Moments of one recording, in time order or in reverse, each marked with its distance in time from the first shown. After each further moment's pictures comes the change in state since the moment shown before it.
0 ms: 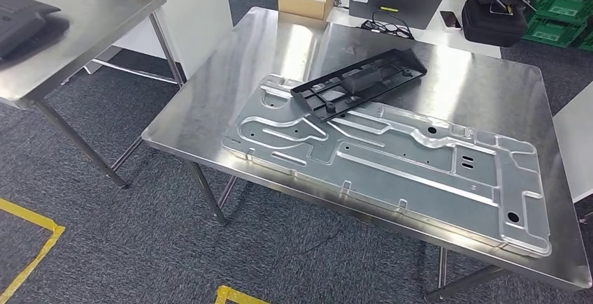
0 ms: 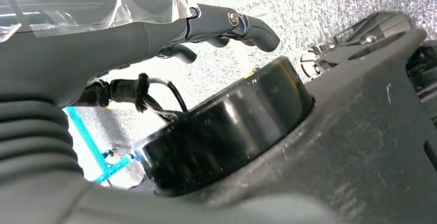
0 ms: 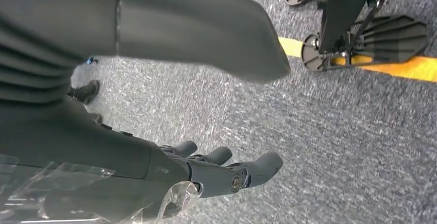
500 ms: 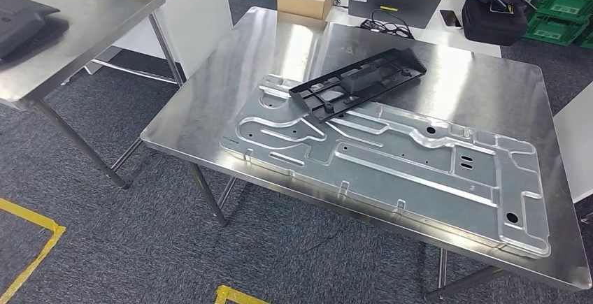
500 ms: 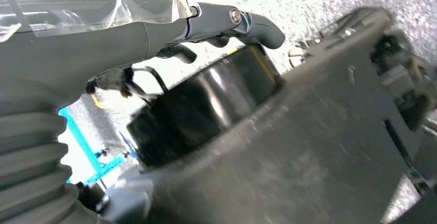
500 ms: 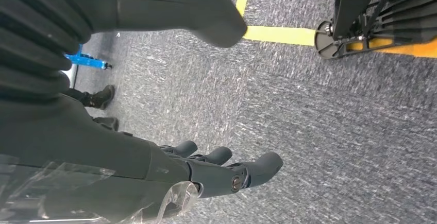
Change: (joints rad) left arm -0.012 -0.019 0.000 0.000 -0.007 0.001 -0.002; right arm 0.000 -0.020 -0.001 0.001 -0.022 -0.023 0.056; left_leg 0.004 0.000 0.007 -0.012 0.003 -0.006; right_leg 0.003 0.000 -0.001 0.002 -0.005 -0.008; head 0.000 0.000
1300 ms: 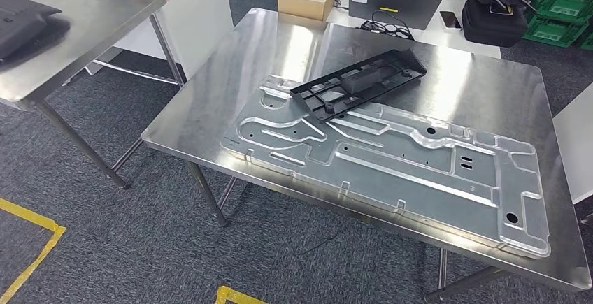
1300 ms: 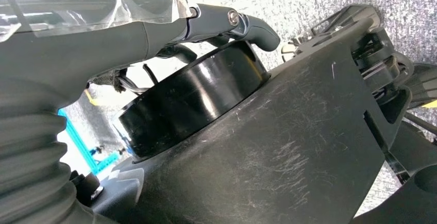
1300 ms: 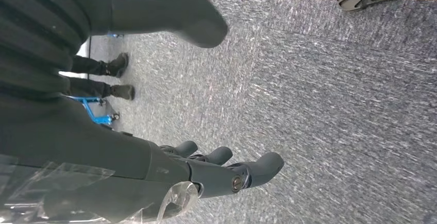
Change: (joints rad) left arm -0.009 -0.009 0.005 0.000 0.004 -0.011 0.005; right arm -0.001 -0.031 0.020 0.000 0.093 -0.085 0.074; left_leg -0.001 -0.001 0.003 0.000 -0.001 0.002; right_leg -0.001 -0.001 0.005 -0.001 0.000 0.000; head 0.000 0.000
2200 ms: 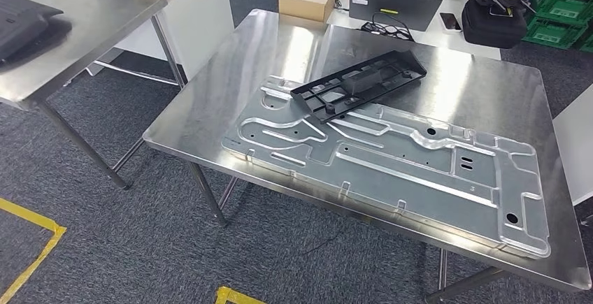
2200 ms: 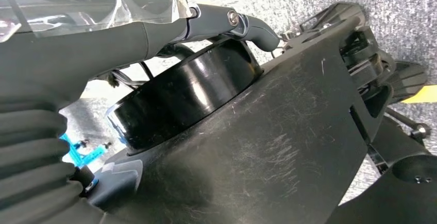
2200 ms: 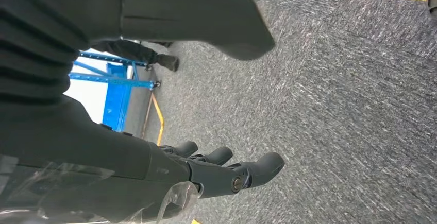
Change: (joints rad) left arm 0.009 -0.003 0.015 0.000 0.031 -0.015 -0.053; right arm -0.003 -0.049 0.094 0.002 0.109 0.178 0.179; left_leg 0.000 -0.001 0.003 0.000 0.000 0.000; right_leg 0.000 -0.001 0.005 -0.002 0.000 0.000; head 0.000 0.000
